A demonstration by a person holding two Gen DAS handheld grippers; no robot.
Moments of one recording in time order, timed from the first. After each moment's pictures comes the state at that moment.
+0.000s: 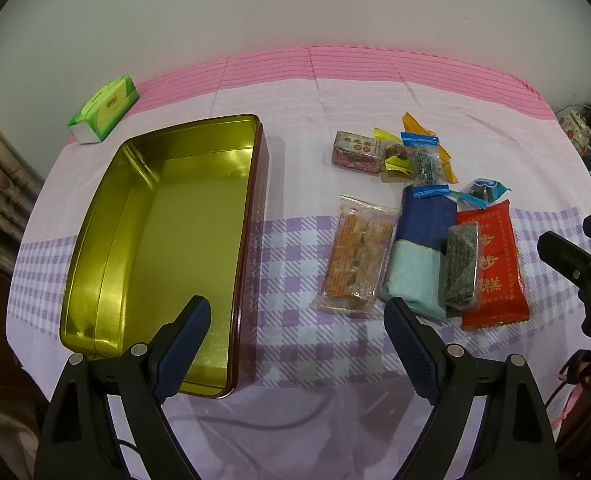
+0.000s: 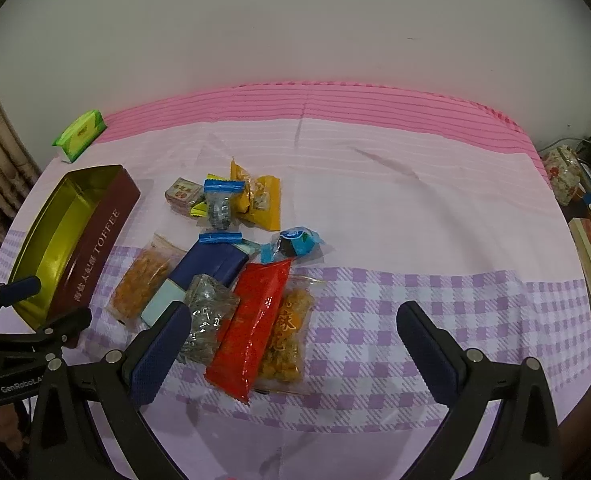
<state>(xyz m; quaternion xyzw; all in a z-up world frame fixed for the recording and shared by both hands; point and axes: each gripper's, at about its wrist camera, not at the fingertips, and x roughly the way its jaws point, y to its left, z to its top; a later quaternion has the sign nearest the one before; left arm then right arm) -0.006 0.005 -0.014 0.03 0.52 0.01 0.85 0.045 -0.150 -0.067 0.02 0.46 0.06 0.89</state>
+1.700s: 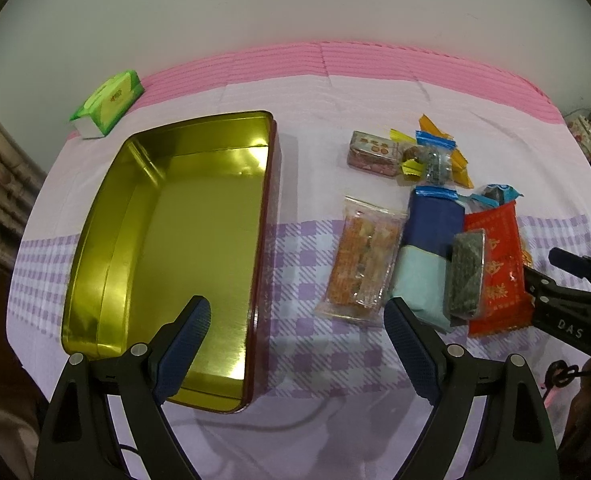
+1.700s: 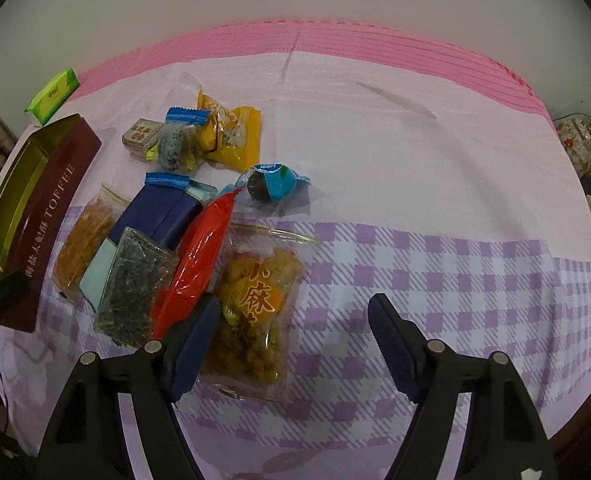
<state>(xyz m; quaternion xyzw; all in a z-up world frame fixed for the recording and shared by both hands) 0.003 0.018 -0.019 0.03 0.53 0.02 0.85 0.069 -0.149 -0.122 0.01 0.53 0.05 0.84</state>
